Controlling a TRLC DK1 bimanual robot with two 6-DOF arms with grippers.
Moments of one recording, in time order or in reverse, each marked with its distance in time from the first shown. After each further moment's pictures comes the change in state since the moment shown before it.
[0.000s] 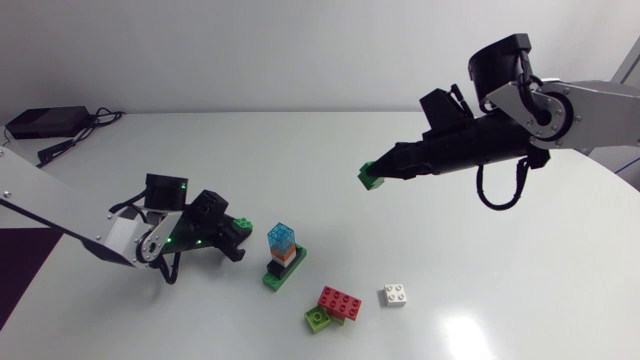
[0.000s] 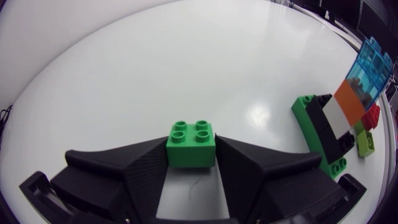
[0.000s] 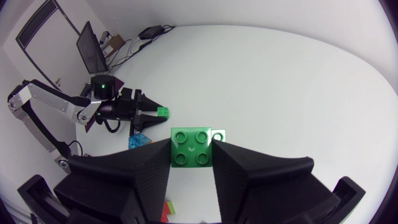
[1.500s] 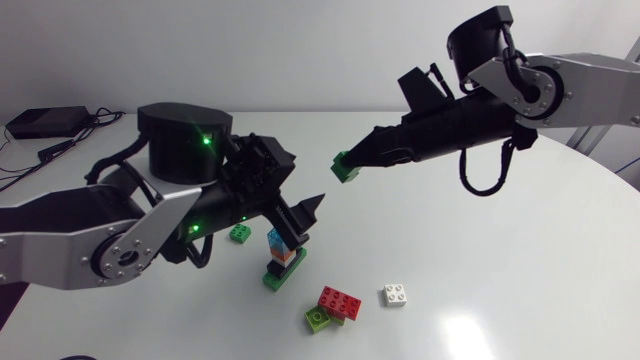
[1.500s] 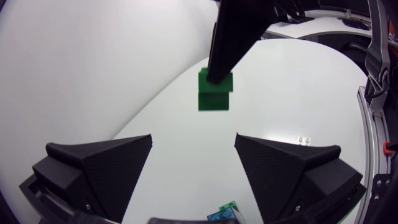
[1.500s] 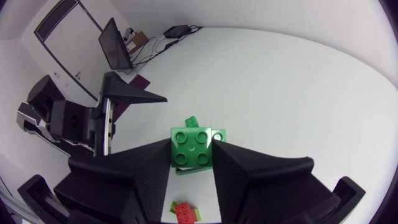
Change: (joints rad) left arm -0.528 -0.513 0.129 -0.248 -0.359 0.055; right arm 0.092 0.022 0.104 -0.052 -0.080 0.037
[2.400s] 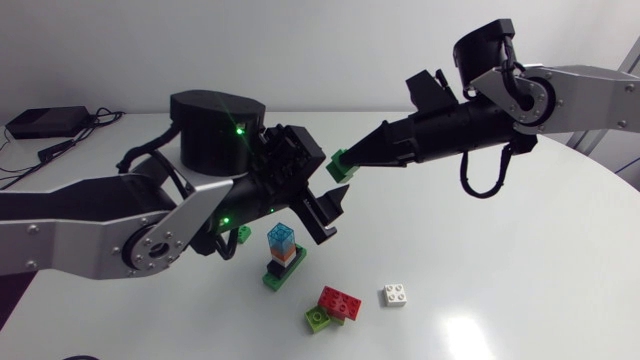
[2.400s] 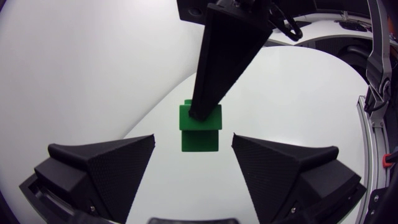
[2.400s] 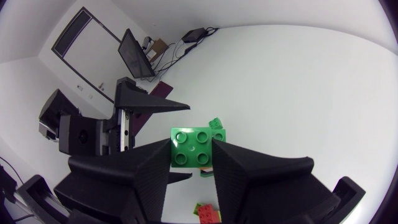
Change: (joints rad) left arm -0.067 0.079 0.085 0.029 -0.032 -0.008; right arm -0.054 0.032 -0.021 0.053 -0.210 0.080
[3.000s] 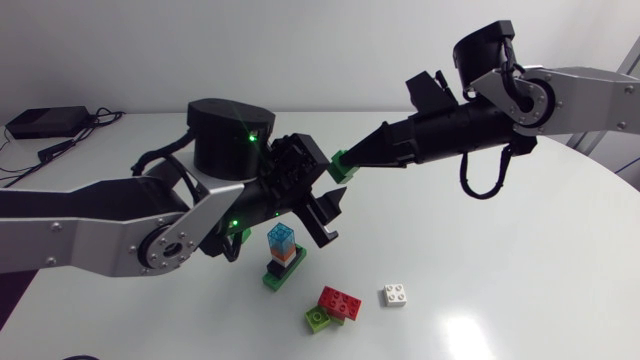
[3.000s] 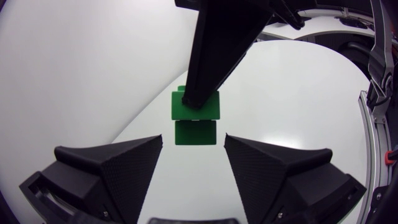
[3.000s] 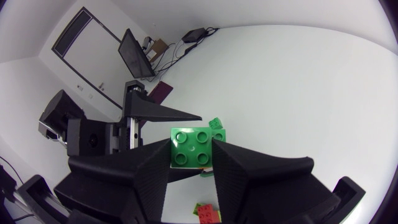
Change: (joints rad) left arm 0.000 0.039 0.005 0.000 -0.007 0.000; right arm 0.000 0.000 -0.006 0.008 0.000 0.000
